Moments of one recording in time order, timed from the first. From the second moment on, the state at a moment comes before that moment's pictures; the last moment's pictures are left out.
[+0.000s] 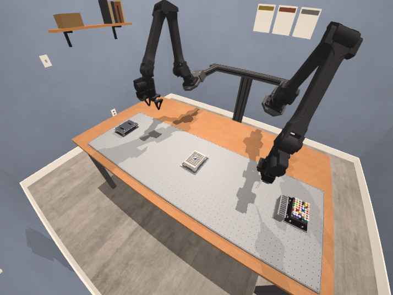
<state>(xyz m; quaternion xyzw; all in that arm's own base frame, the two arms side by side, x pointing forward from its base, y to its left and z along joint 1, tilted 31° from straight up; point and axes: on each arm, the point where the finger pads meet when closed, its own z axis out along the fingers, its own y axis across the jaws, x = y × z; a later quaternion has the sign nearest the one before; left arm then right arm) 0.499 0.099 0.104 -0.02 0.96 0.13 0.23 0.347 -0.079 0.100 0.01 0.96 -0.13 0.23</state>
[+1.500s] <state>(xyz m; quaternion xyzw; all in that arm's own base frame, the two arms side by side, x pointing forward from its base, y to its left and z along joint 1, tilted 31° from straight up) 0.498 0.159 0.124 -0.01 0.96 0.13 0.23 0.347 -0.079 0.100 0.01 0.96 -0.13 0.23</state>
